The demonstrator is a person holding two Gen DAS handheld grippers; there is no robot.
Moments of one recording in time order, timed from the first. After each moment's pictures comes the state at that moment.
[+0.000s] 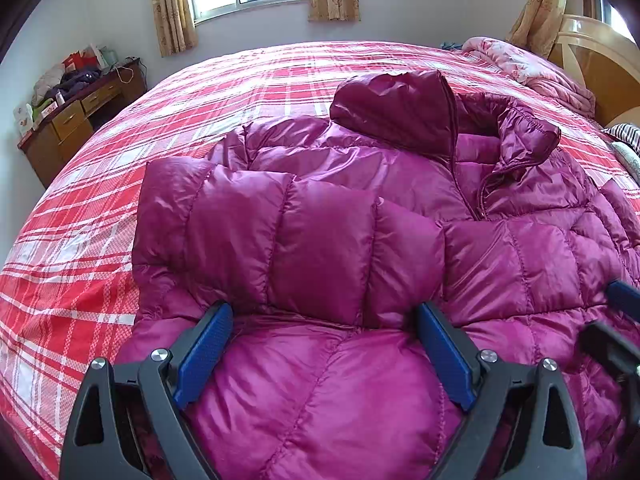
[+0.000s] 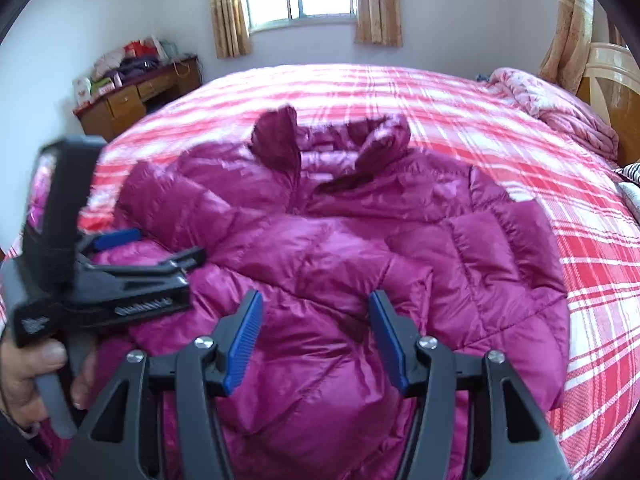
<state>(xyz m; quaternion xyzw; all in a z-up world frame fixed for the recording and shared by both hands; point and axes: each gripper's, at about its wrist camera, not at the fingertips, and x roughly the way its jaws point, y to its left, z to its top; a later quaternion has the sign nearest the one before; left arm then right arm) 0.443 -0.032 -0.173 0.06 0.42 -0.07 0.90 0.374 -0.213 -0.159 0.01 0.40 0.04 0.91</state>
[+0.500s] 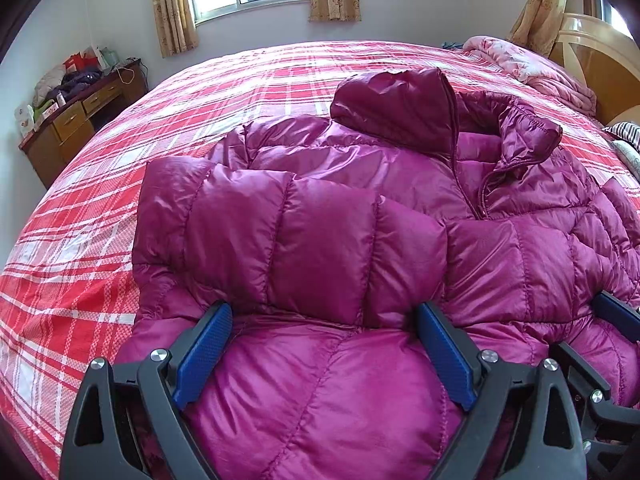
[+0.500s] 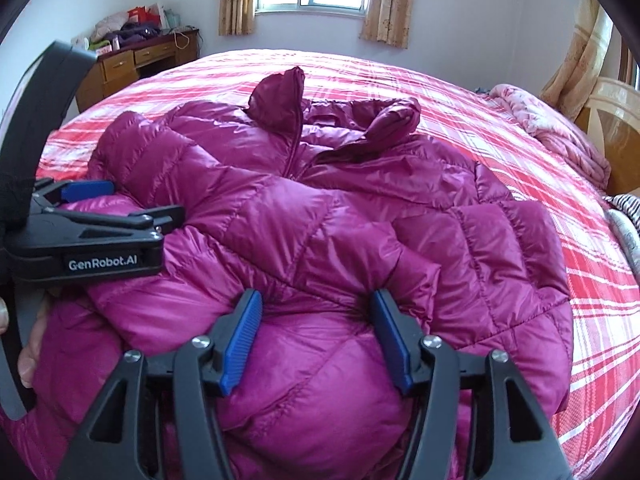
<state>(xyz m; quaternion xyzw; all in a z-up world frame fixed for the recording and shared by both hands) 0.444 -0.032 -0.174 0.06 0.42 -0.07 0.90 0.370 -0.196 -0.174 -0.06 0.40 0.01 0.91</state>
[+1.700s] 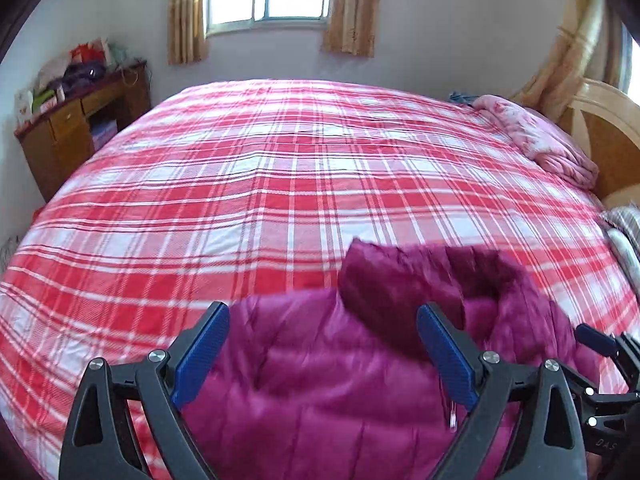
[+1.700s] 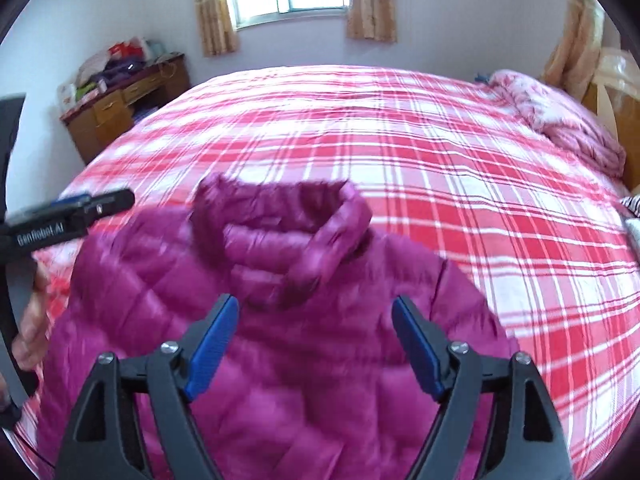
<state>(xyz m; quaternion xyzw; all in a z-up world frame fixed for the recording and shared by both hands) 0.564 -0.028 -0.079 -0.02 0.39 -0.08 0.92 0.489 -0.286 -0.108 0.04 0.41 0.03 0.91</state>
